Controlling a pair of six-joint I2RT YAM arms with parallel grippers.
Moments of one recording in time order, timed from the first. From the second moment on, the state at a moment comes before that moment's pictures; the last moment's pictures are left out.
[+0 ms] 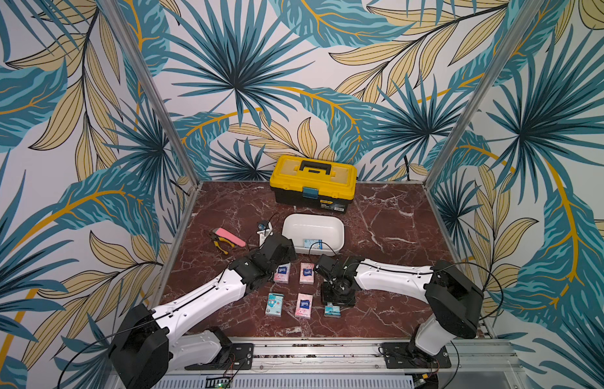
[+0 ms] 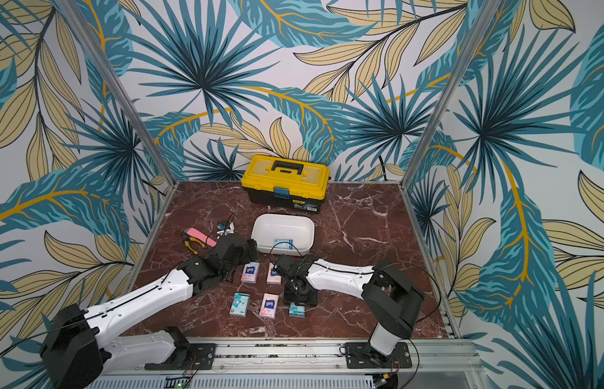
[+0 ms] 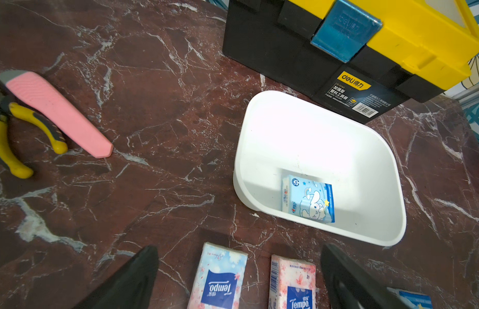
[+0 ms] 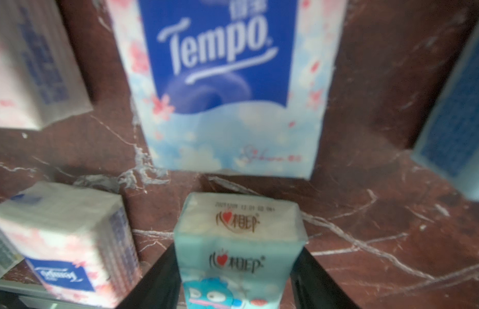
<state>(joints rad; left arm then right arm) -0.70 1.20 0.78 -0.34 -0.45 -0.79 0.93 1.66 0.99 -0.78 -0.07 1.00</state>
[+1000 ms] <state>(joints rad) -0.68 1.01 0.63 -0.11 -0.56 -0.65 0.56 1.95 1.72 -0.96 -0.13 0.27</state>
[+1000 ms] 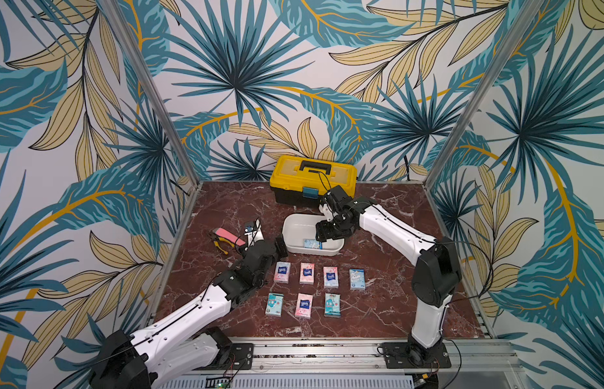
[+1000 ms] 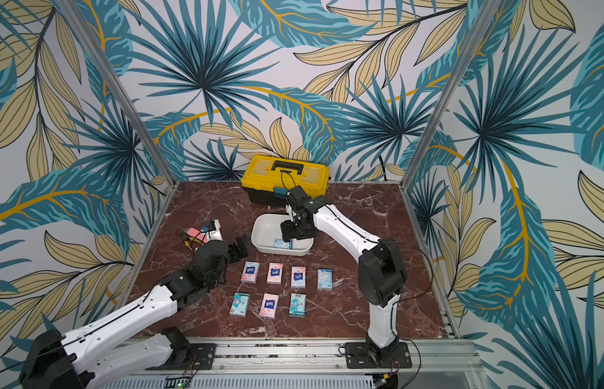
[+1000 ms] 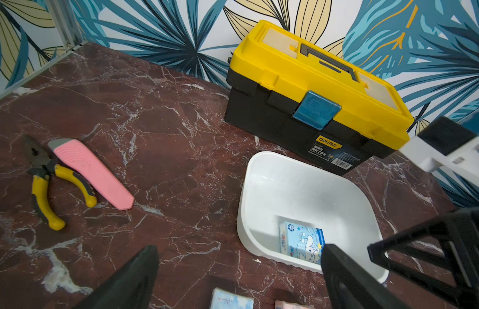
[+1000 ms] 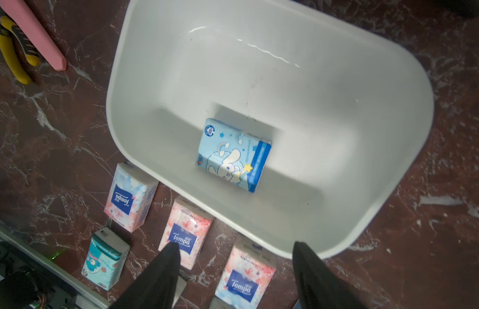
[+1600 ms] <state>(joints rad) -0.68 0.99 0.61 -0.11 -0.60 -0.67 0.53 2.18 1.82 -0.97 -0.20 0.10</state>
